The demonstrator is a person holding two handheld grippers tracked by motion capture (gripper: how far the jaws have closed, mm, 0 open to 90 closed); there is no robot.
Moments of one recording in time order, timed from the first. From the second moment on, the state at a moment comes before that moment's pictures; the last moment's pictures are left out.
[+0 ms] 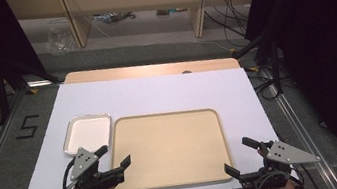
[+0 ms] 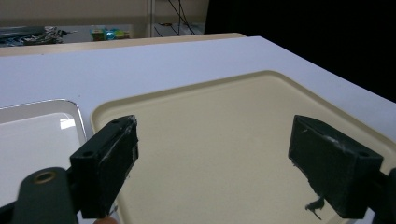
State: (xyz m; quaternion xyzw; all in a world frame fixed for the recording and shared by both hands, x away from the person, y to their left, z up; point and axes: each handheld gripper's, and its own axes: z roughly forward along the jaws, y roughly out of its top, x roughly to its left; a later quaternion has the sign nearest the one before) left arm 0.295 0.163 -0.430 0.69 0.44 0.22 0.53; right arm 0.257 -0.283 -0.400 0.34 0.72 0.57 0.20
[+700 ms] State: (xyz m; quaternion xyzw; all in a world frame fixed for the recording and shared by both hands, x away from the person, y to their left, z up) left arm 0.315 0.190 -0.433 0.68 0.48 0.24 0.50; right arm 0.257 -0.284 -0.399 0.34 0.73 0.56 0.19
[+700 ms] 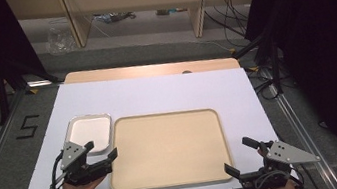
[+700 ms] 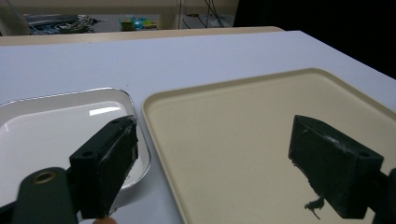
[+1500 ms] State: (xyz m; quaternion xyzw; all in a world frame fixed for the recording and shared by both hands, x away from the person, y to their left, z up) left arm 0.363 0.234 -0.440 0.67 0.54 0.26 0.44; right arm 0.258 -0.283 -0.399 0.34 0.73 0.56 0.19
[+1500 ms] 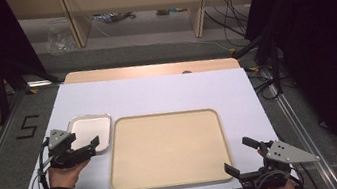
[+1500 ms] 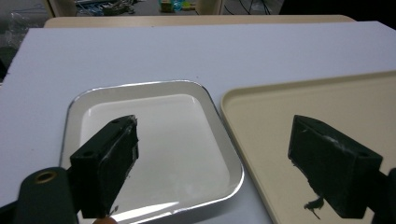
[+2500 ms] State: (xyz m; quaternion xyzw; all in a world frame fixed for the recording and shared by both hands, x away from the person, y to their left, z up) left arm 0.444 0.301 -0.460 0.68 0.64 0.20 0.30; right arm 0.259 -0.283 -0.400 0.34 0.72 0.57 0.19
